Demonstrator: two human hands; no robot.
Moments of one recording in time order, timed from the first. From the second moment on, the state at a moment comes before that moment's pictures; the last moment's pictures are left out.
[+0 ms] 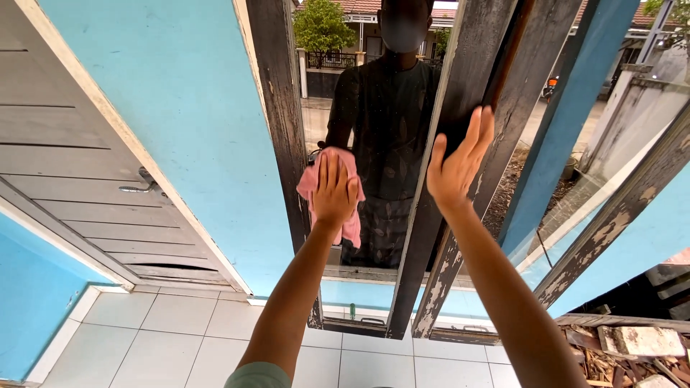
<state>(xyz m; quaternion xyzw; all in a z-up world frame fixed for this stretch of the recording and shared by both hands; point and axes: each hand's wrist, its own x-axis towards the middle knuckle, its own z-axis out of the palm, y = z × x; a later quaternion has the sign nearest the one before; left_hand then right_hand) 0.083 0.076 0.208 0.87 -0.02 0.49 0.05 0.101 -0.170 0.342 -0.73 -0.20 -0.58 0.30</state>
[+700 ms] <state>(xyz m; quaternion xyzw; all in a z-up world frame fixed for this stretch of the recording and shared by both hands) 0.130 0.101 0.374 0.87 -0.09 0.47 0.12 0.142 -0.171 0.357 -0.77 -0.15 -0.51 0.35</state>
